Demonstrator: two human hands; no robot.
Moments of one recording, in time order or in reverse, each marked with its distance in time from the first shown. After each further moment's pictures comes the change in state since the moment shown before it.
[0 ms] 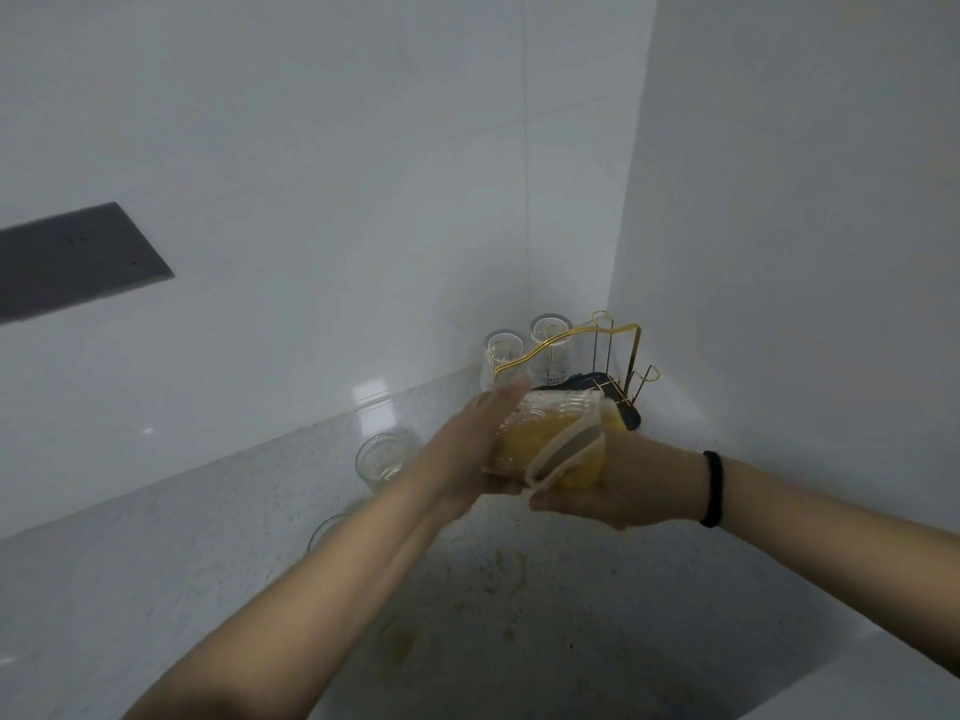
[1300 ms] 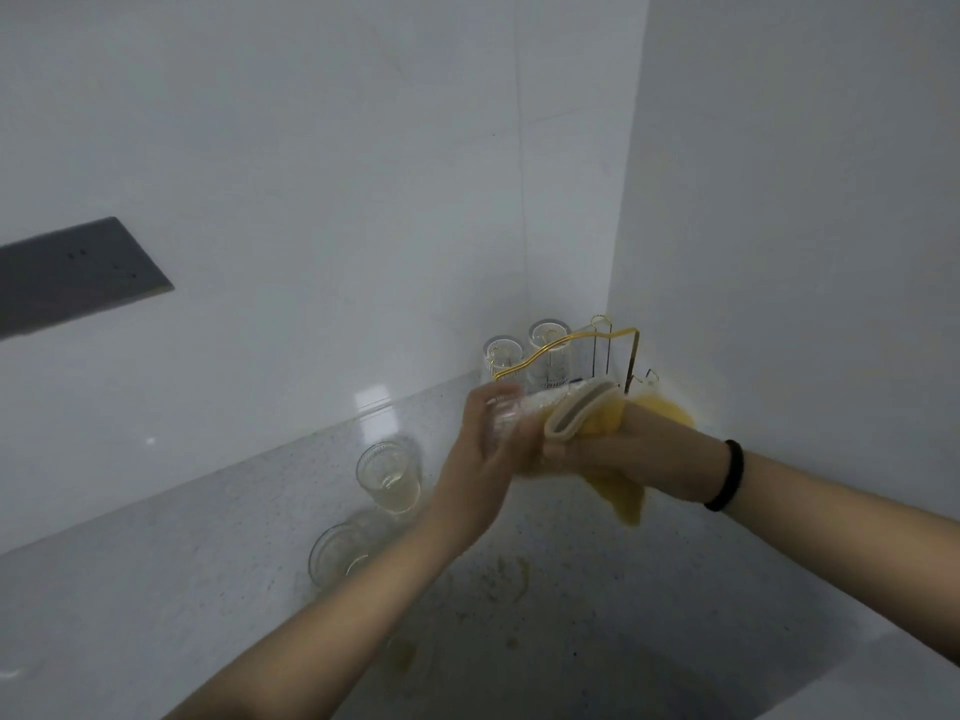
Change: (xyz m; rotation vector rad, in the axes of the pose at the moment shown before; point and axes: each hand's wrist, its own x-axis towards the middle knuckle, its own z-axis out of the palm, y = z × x) left_hand 0.001 -0.031 0.007 0.214 0.147 0.526; right_hand -0.004 0.004 -0.018 0.680 0.170 0.105
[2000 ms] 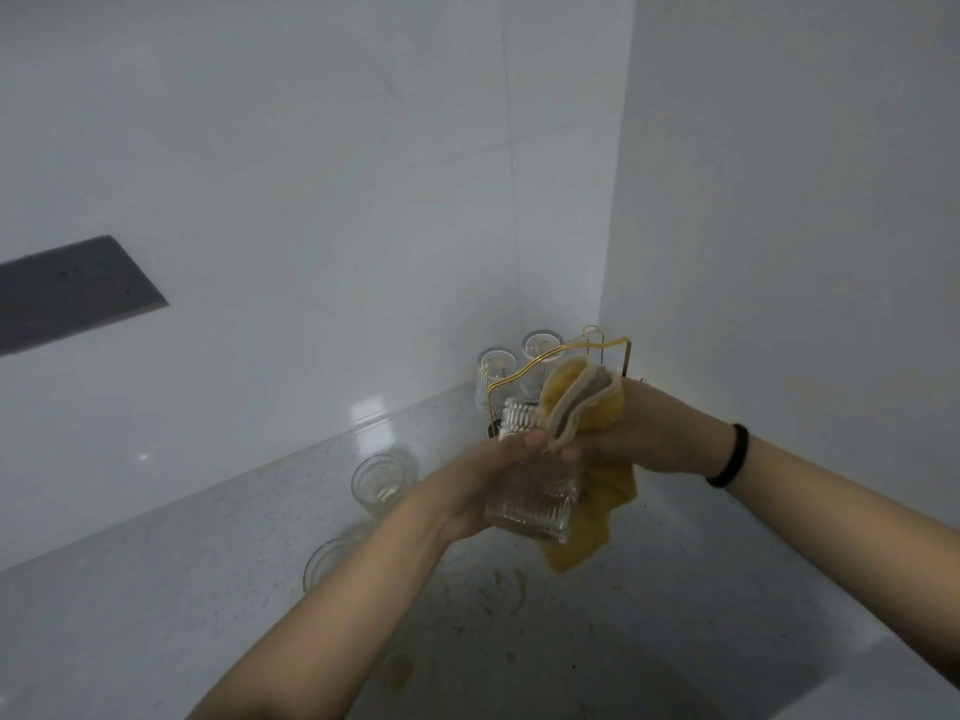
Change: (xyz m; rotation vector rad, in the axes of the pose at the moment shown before) left_hand 0.022 0.002 -0.008 -0.586 -0.596 -0.502; right_hand 0.005 -0.008 -0.021 -0.367 0.042 -0.167
